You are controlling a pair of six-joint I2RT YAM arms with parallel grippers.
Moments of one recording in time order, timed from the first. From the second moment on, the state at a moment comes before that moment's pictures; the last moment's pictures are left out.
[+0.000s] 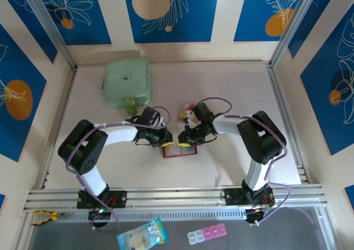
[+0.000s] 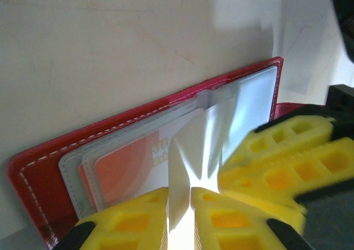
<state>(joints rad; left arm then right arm) -0.62 1.70 0.83 -0.15 0.56 -0.84 0.55 1.77 0.89 -0.28 -0.77 0.60</state>
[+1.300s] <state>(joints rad) -0.76 1.83 1.07 -0.17 0.58 -0.86 0.36 1.36 0.83 -0.54 -0.63 0.55</state>
